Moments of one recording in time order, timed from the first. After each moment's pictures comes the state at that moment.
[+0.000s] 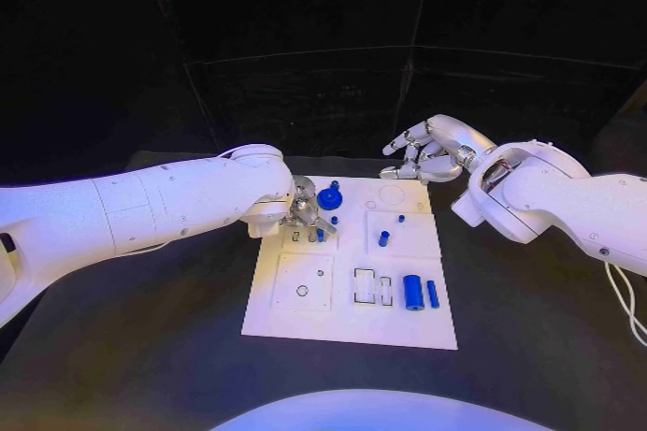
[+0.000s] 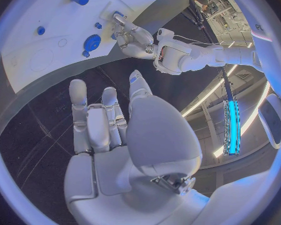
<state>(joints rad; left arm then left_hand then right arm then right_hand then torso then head) 1.34 -0.56 -0.17 1.31 -0.95 0.19 -0.61 1.19 0.10 -0.21 0.27 0.05 0.98 0.06 0.49 0.49 1.31 -0.01 1.08 1.04 1.47 -0.07 1.57 1.31 0.07 1.46 0.03 1.42 1.31 1.32 -0.81 -0.06 1.57 -1.01 -0.37 -0.05 1.42 -0.05 -0.14 0.18 0.21 0.83 0.18 0.19 0.08 1.04 0.09 0.94 0.82 1.43 0.02 1.33 1.14 0.16 0.98 0.13 1.14 0.67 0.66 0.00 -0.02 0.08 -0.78</state>
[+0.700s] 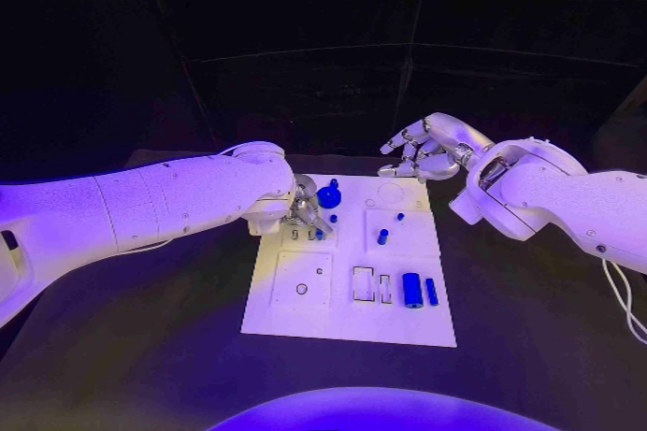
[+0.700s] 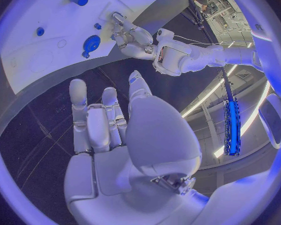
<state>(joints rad) 1.34 -0.55 -0.17 1.30 -0.95 0.20 -0.62 1.37 0.14 -0.04 0.17 0.05 0.95 0.04 0.50 0.51 1.31 -0.02 1.09 1.04 1.47 -0.08 1.57 1.31 0.07 1.46 0.03 1.43 1.31 1.32 -0.81 -0.06 1.57 -1.01 -0.36 -0.05 1.42 -0.04 -0.15 0.18 0.23 0.83 0.18 0.20 0.08 1.04 0.09 0.95 0.82 1.43 0.02 1.33 1.13 0.16 0.98 0.13 1.14 0.66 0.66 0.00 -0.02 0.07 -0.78</state>
